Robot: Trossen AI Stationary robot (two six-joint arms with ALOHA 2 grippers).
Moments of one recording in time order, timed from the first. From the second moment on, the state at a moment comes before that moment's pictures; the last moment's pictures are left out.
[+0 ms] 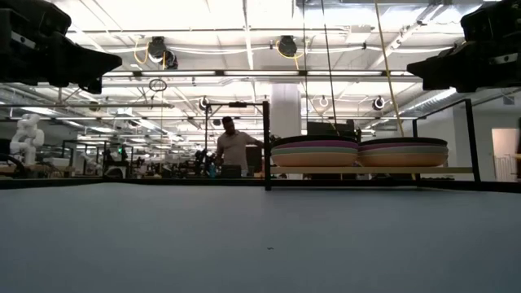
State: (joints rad) left arm -0.08 0.01 0.01 0.05 -0.06 0.10; right arm -0.02 0.01 0.01 0.03 -0.03 -0.25
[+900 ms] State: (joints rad) left arm -0.08 0.01 0.01 0.06 -0.06 0.10; right arm -0.02 0.01 0.01 0.01 -0.03 -0.25
